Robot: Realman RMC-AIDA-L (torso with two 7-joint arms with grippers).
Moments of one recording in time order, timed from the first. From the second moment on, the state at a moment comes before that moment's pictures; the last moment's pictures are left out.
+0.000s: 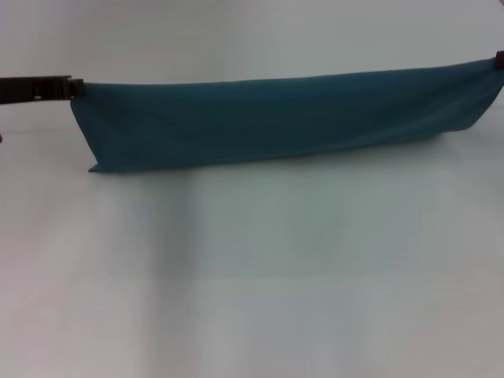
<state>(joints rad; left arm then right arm) -0.74 -2.03 -2.38 -0.99 -0.80 1.04 -2.33 0.74 1.81 -0.60 -0.89 -2.41 -1.23 2.58</state>
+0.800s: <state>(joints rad) -0.55 -2.11 -2.39 -1.17 -0.81 1.21 -2.33 0.62 1.89 -0.60 -0.95 -2.43 -1.41 2.54</state>
